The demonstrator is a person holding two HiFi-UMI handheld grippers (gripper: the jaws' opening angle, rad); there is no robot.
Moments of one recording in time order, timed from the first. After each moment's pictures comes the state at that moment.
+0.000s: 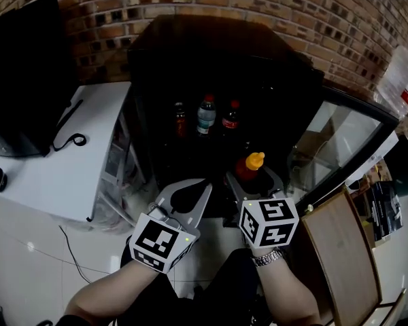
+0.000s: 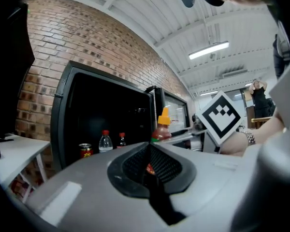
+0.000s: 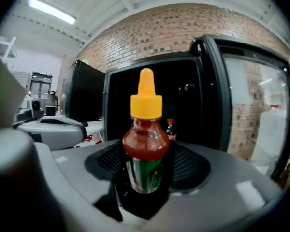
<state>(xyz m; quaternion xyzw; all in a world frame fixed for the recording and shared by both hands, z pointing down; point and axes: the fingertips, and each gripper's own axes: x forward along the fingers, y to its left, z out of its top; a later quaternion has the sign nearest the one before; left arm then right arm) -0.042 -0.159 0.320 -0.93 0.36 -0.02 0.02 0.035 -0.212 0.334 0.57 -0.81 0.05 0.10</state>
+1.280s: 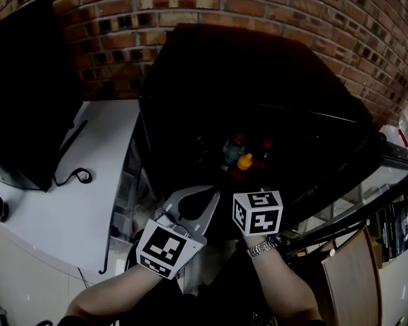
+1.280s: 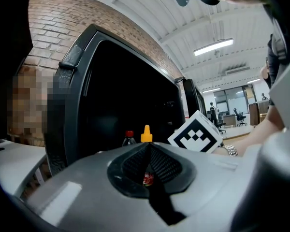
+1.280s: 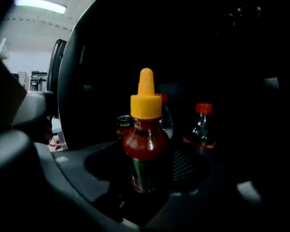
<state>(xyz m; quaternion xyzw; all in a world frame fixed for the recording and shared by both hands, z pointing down) -0.084 -0.291 0.322 -0.93 0.36 -0.04 0.03 -0.030 -0.386 0.391 0.55 -0.82 0.09 0.16</state>
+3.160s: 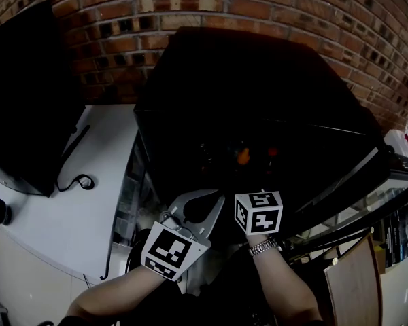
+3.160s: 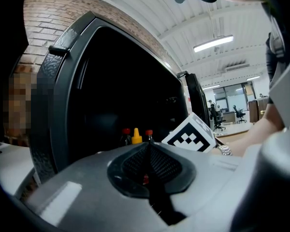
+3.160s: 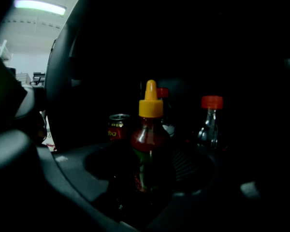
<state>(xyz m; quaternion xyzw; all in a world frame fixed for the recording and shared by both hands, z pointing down) -0.078 -0.308 0.328 -0.93 0.36 -0.06 0.03 -0.033 -0.414 0.401 0.54 -0.83 0.09 0.15</state>
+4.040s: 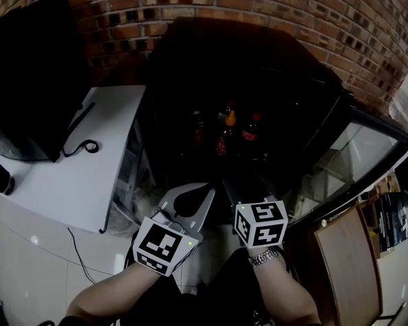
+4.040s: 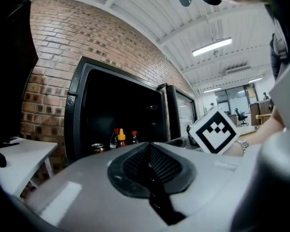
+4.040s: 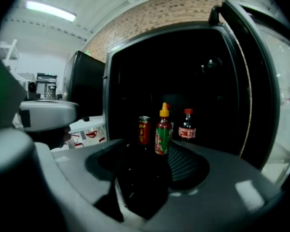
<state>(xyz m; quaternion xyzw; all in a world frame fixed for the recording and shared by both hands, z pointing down) -0.079 -0.194 0.323 -0.93 0.38 -0.04 0.02 -0.018 -0.260 0.373 0.54 -0.83 0.07 0.13</state>
